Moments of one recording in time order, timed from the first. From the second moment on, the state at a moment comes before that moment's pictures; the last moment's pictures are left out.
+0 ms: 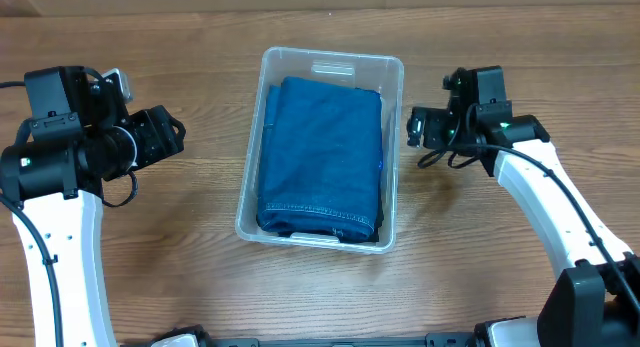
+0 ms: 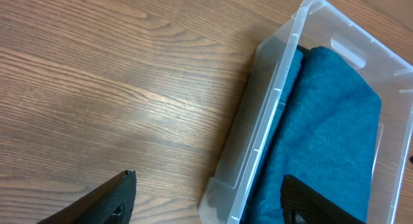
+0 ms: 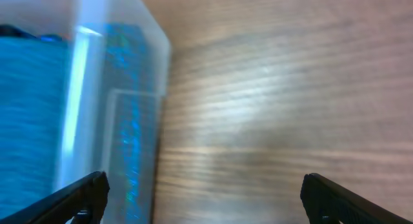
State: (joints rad) left arm 0.22 1.34 1.47 -1.15 0.28 -0.23; right arm 0.15 1.59 1.16 -0.61 -0.11 0.25
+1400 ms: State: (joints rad) left arm 0.22 1.32 1.46 -1.15 0.01 -0.12; right arm 0.09 1.22 1.33 -0.64 0.05 0.21
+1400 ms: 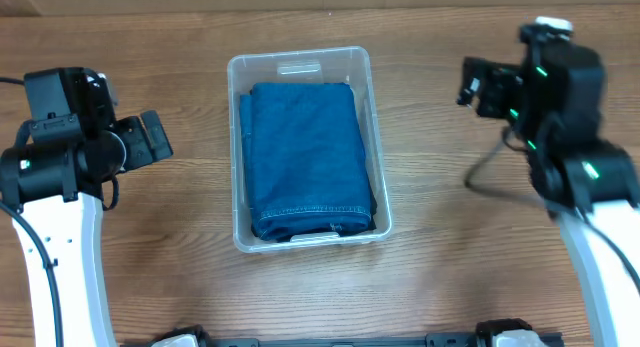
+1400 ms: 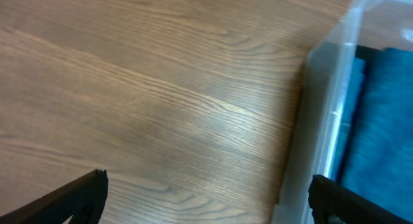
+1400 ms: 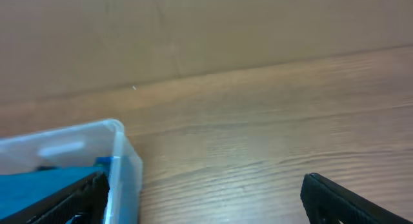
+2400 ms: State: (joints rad) left arm 0.22 0.43 1.07 -1.31 0.17 0.00; right arm 0.06 0.35 0.94 -1.16 0.06 0.28
